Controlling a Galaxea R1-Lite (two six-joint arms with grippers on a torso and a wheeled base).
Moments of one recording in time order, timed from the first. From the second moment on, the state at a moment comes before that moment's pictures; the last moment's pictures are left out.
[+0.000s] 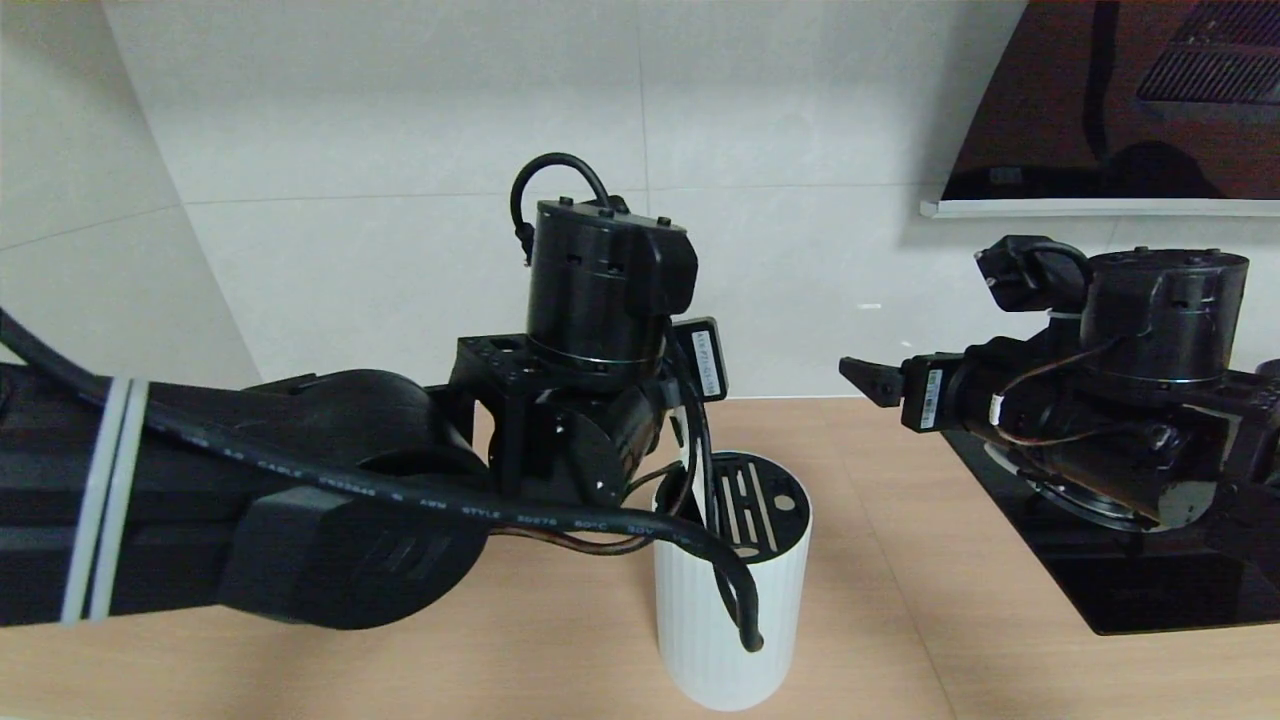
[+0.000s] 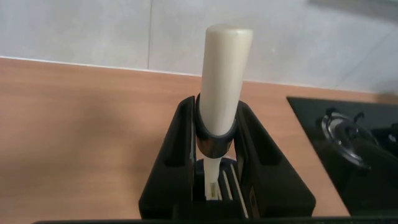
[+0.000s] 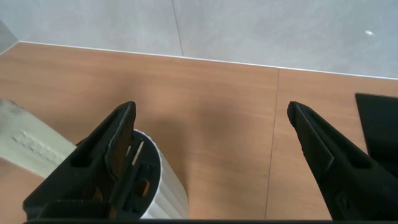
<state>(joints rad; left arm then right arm) -0.85 1.85 -1.26 -0.33 0.64 -0.43 0.53 1.63 -0.85 -0.61 -0.23 0.15</state>
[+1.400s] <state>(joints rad) -0.92 2.04 -1.26 -0.27 0.69 -0.45 0.56 1.63 -0.82 -0.61 -0.24 0.14</state>
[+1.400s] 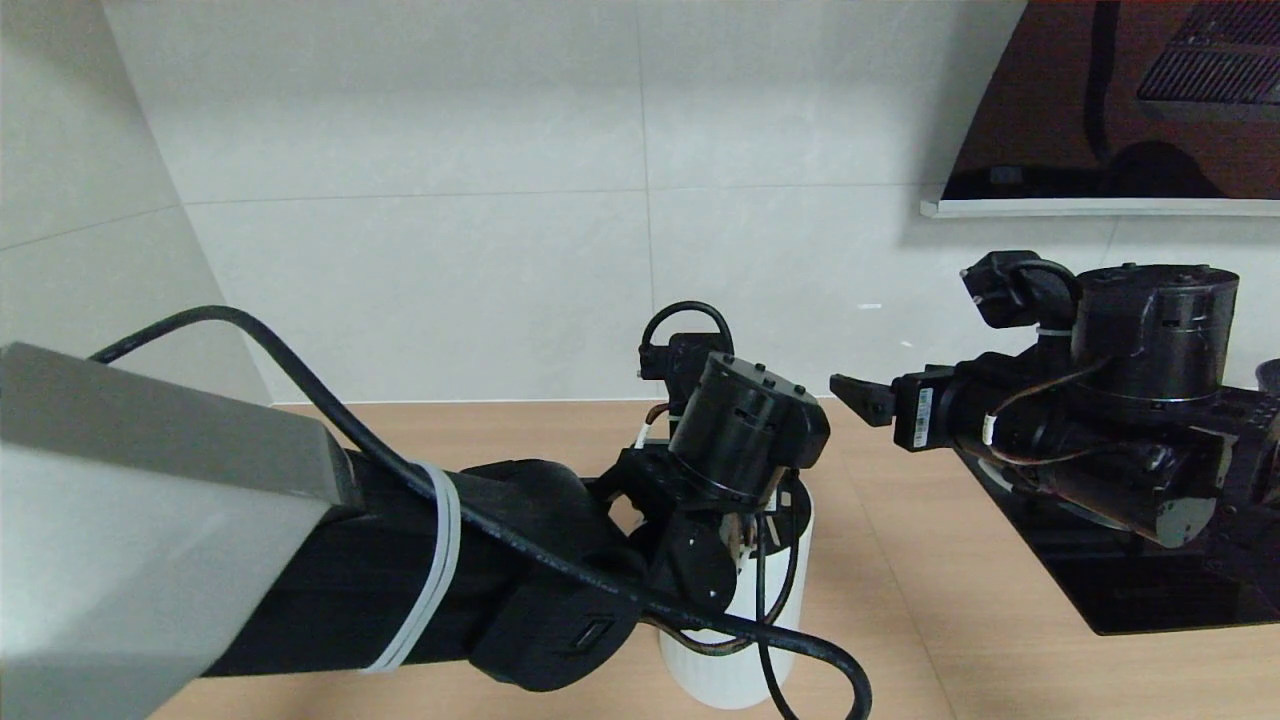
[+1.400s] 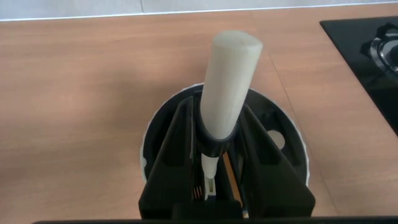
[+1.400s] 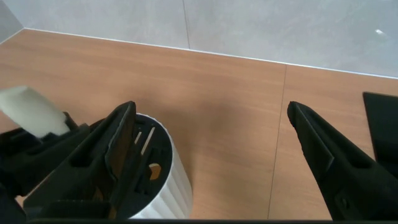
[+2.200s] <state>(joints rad) -0.92 2.02 -1.26 -0.27 0.68 -0.46 0.56 1.63 -0.82 -0.61 -0.24 0.14</state>
